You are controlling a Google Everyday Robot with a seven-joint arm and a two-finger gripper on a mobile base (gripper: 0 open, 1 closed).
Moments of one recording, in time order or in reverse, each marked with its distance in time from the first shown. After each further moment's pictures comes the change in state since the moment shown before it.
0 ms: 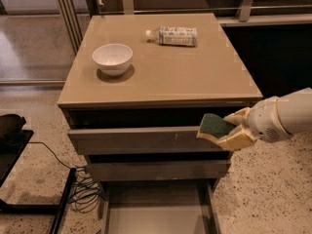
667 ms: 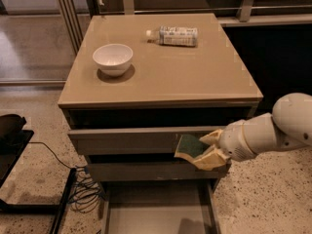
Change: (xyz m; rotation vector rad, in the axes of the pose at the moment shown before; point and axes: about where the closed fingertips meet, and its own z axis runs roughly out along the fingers) arm 0.009 0.039 0.079 -0.122 -0.031 0.048
